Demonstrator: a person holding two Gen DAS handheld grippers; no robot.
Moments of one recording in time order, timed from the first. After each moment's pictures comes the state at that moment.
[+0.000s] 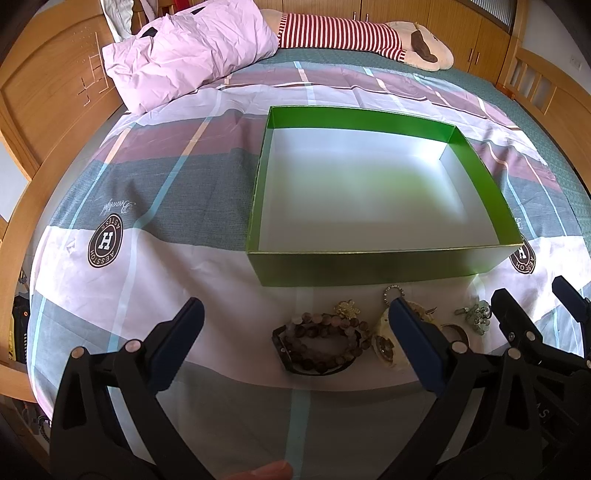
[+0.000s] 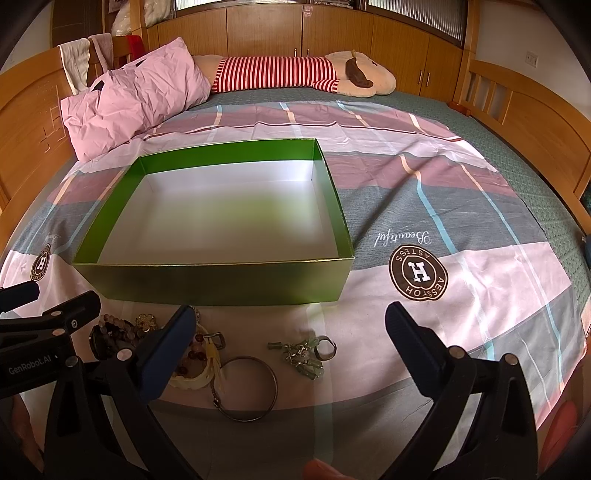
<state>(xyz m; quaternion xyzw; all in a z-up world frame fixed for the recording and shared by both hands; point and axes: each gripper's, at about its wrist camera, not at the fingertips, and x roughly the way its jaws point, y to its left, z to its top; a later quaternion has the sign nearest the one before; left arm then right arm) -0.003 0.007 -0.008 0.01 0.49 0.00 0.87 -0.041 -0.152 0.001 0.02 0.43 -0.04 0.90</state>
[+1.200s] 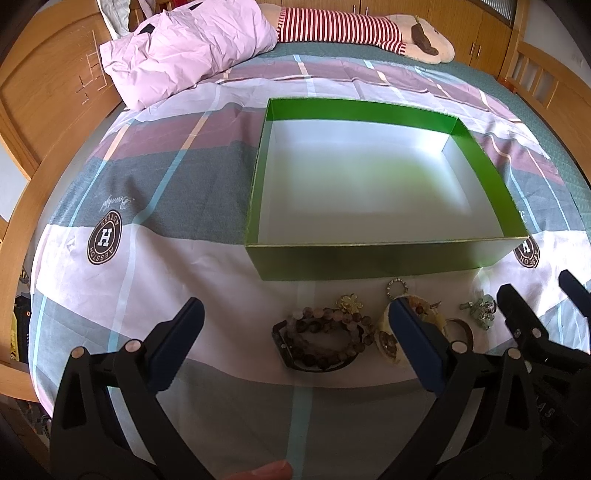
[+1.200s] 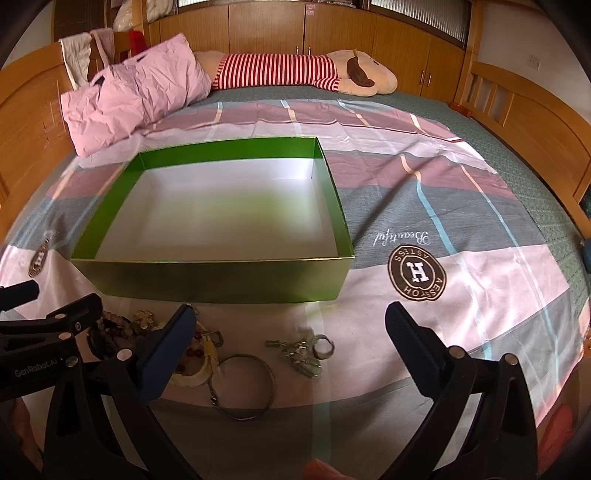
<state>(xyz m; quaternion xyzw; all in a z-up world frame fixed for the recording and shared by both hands) -0.002 0.008 -0.014 0.02 0.50 0.00 0.86 -0.040 -0.151 0.002 0.00 0.44 -0.05 0.90</state>
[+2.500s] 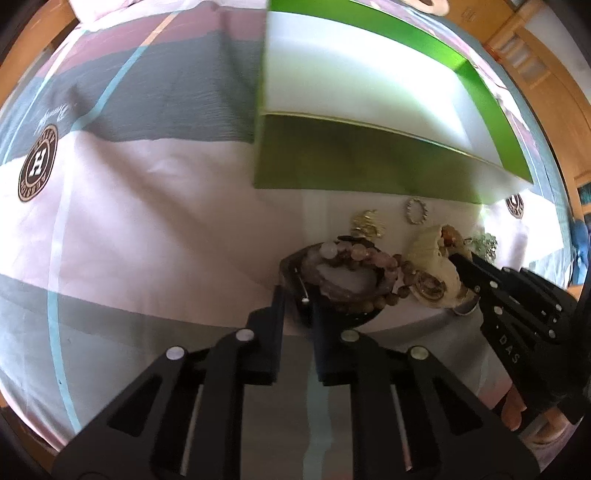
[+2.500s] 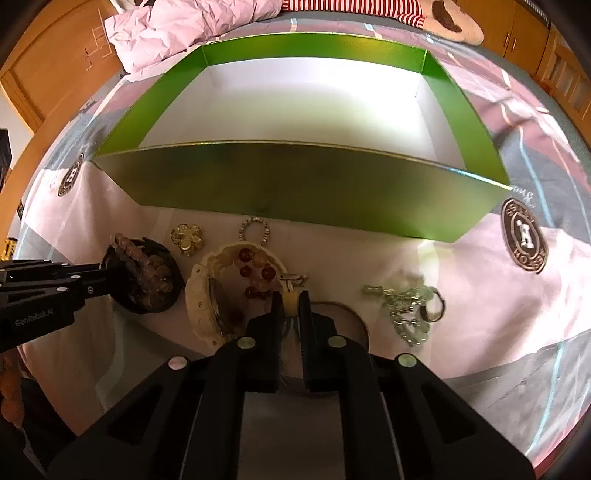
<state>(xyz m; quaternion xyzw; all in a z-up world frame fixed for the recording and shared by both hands) 0.003 0.054 -0.075 -0.05 0.62 -0.10 0.77 -0.025 -0.113 -0.053 -0.02 0.56 0.09 0.82</state>
